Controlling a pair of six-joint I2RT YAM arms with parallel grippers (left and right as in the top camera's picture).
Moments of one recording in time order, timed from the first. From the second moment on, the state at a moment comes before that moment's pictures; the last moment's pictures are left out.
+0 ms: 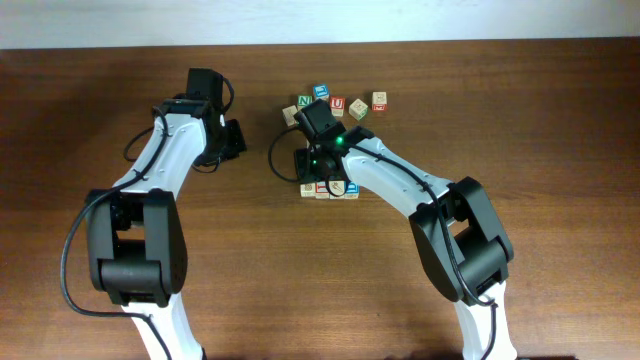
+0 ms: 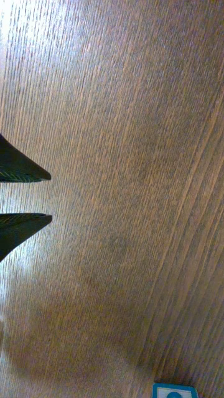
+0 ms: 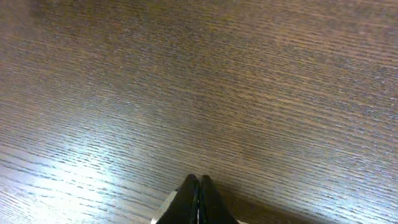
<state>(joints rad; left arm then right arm) -0.08 2.05 1.55 -0.78 0.01 -0.36 0.59 2.19 1.62 -0.58 -0.09 0.42</state>
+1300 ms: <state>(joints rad) 0.04 2.05 1.55 -0.79 -0.06 -0.36 0.67 2.20 1.71 -0.67 -0.14 0.39</state>
